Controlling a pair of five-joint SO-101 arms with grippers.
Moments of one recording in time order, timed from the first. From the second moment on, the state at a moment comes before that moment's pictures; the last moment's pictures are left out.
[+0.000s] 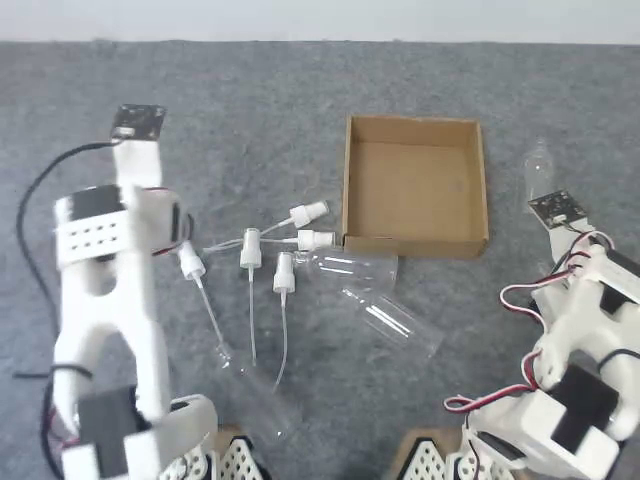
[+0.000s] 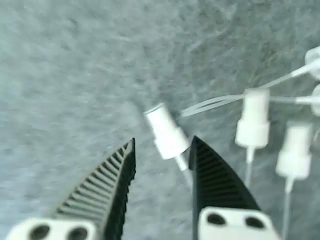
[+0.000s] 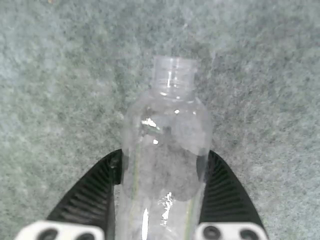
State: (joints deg) left arm -18.0 -10.3 27.3 70.2 -5.2; right arm 32.5 -3.5 39.6 52.4 52.8
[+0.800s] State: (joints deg) left arm -14.2 7.5 32.6 56.0 2.7; right arm 33.2 -3.3 39.6 51.1 52.5
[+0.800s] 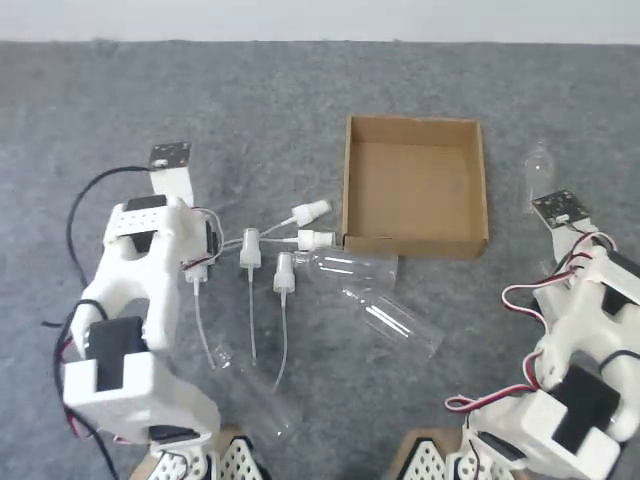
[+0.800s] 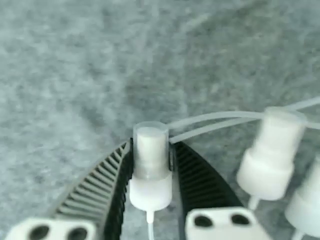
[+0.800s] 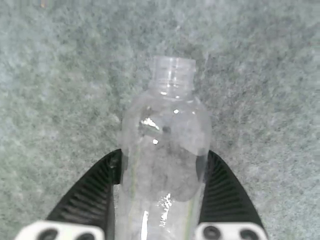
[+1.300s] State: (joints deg) left arm -13.8 7.5 20.1 64.1 -1.3; right arm 37.1 -3.3 39.6 50.9 52.8
